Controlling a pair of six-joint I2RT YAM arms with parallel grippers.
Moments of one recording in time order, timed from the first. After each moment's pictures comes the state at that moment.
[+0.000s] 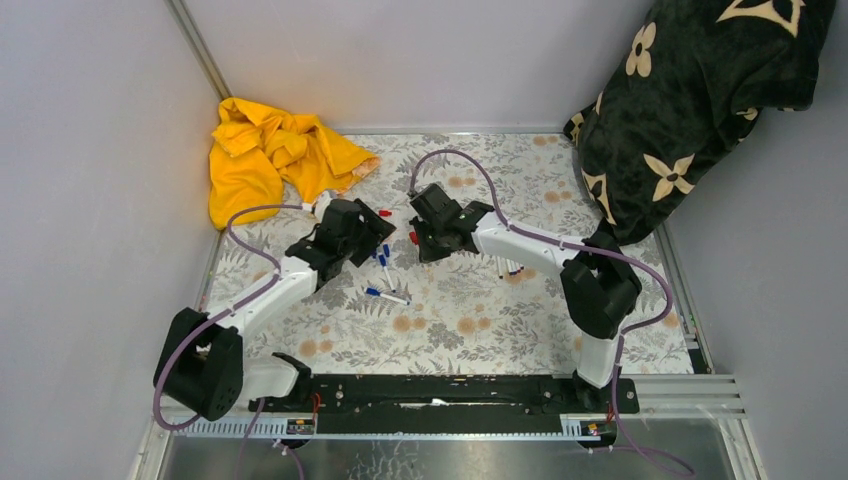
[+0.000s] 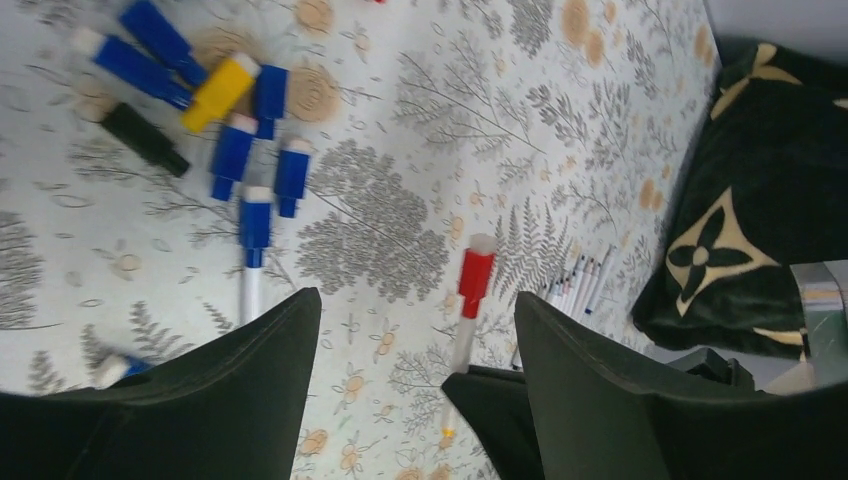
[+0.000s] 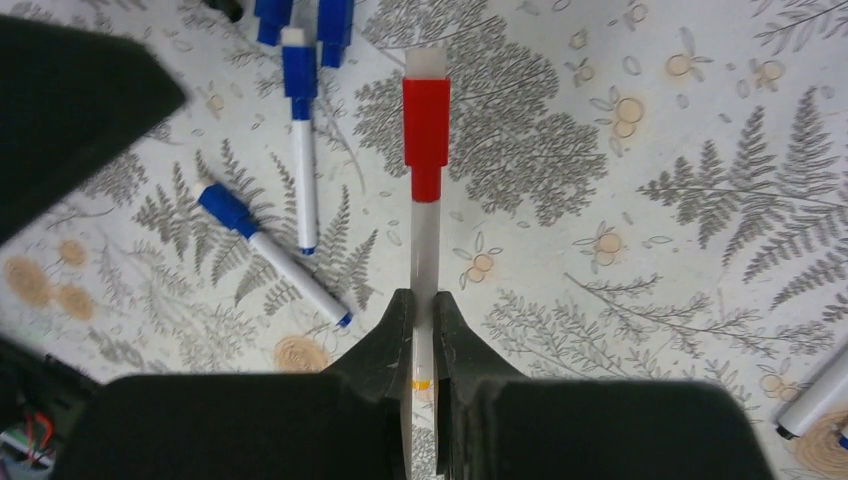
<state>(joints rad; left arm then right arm) -0.43 1.26 0.75 -0.19 -0.11 -1.13 0.84 1.87 1.42 -0.55 0.04 0.45</state>
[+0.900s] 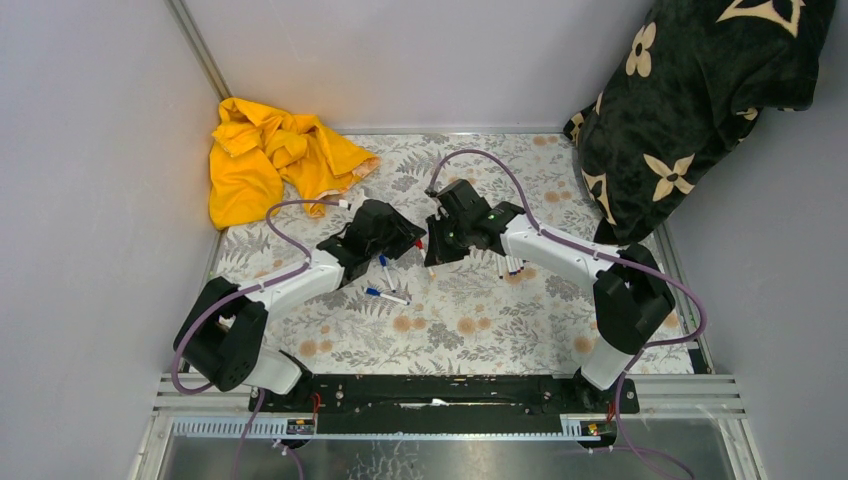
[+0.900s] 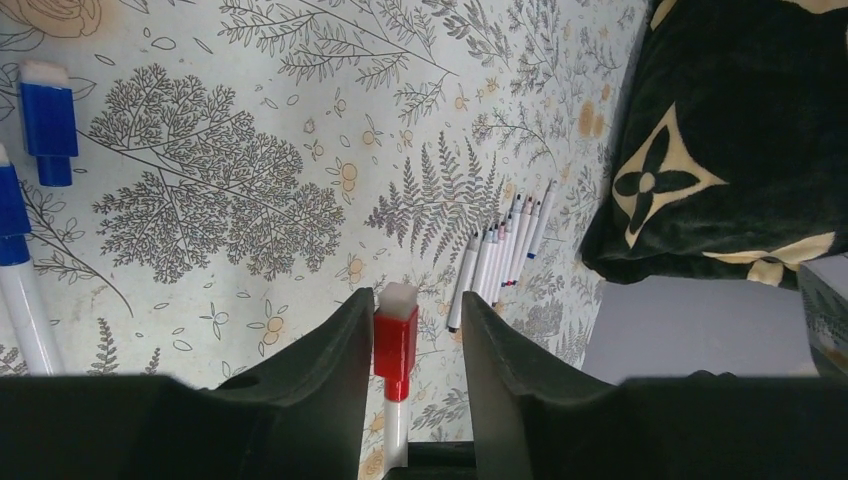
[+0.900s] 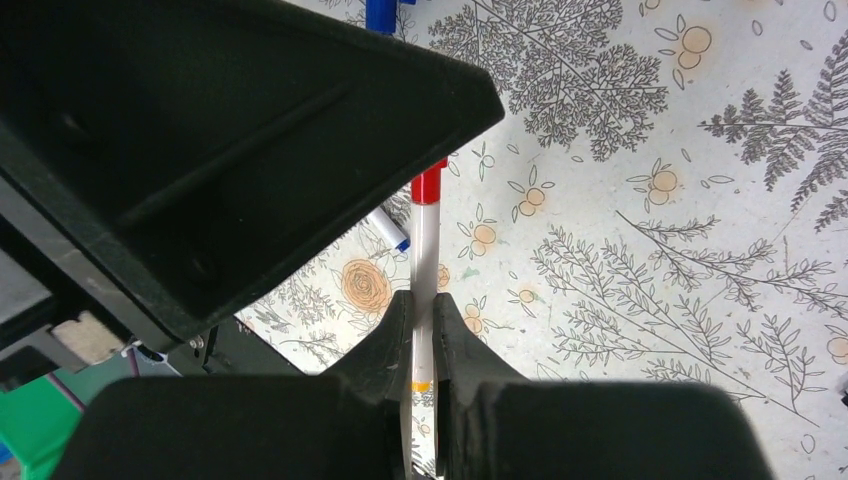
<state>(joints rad) -0.58 1.44 0.80 0.03 -0.06 -1.22 0.76 1.70 1.28 -0.50 -0.21 0.49</state>
